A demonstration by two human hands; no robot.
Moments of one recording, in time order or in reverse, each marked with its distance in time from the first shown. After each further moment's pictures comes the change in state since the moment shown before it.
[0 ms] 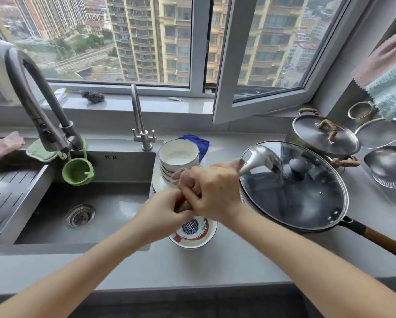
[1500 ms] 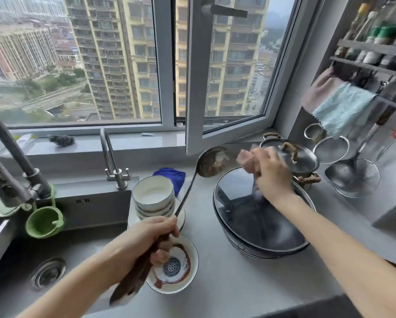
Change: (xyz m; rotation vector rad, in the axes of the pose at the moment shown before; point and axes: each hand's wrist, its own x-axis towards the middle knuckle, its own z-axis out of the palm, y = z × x) left_hand 0.027 0.030 -0.014 -0.907 -0.389 -0.402; right_hand 0.021 0.144 -0.086 -0.288 -0.201 0.548
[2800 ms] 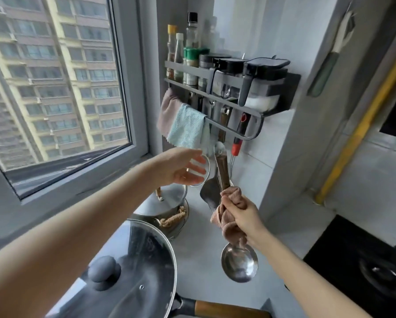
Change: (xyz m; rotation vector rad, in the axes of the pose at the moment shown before) left_hand 0.273 0.185 0.405 0.582 -0.293 0.185; right_hand -0.011 0.335 -0.052 1.097 0.183 0.777
